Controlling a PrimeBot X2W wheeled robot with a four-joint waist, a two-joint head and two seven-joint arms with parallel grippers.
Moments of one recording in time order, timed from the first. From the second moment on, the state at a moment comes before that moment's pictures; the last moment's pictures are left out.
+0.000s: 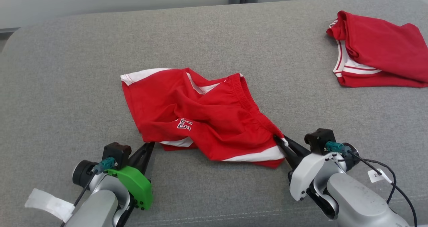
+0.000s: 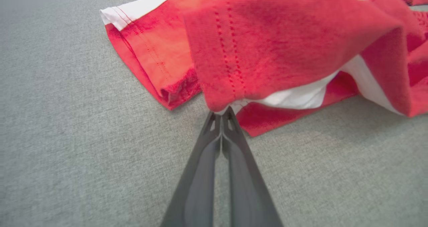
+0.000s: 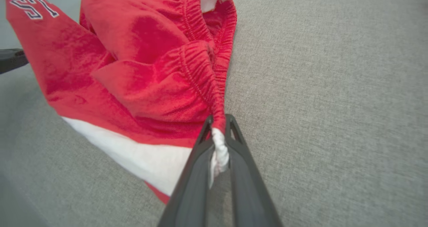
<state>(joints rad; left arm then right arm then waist) -0.47 0.29 -0.69 0.75 -0.57 -0.13 -0.26 -0.47 -0.27 0.69 0.65 0.55 0.13 -0.22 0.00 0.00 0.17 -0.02</state>
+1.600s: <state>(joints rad) -1.28 0.64 -0.78 0.36 -0.82 -0.13 -0.05 -1.36 -0.15 0.54 0.74 0.97 0.13 -0.15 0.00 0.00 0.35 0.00</state>
